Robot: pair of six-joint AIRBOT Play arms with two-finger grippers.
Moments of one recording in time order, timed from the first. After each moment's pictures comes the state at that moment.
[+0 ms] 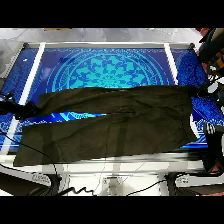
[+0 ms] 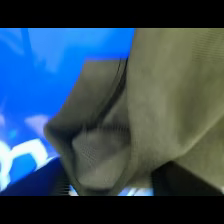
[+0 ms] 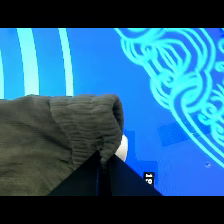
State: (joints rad) left arm 0.58 -1.74 1.36 1.16 -1.10 -1.33; right arm -0.37 -1.52 1.28 -1.44 0.69 1.46
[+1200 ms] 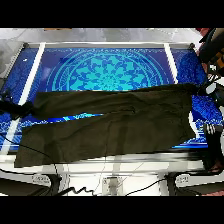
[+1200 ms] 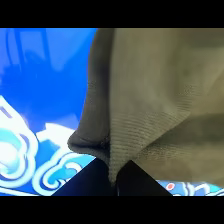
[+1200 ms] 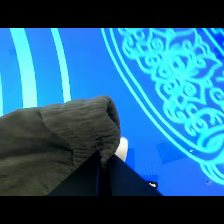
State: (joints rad) left arm 0.57 -1.65 1.29 1.26 -1.11 -1.38; right arm -0.37 -1.55 1.28 -1.44 0.59 1.46
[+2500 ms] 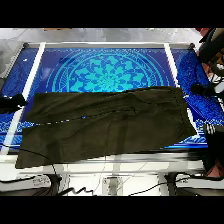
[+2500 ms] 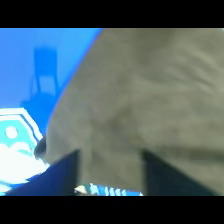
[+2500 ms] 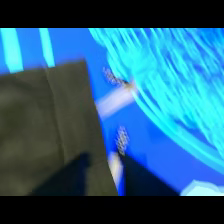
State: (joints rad) left arm 0.57 -1.41 1.32 1.27 -1.11 -1.38; right arm -0.44 -1.43 1.28 -1.49 0.84 1.46
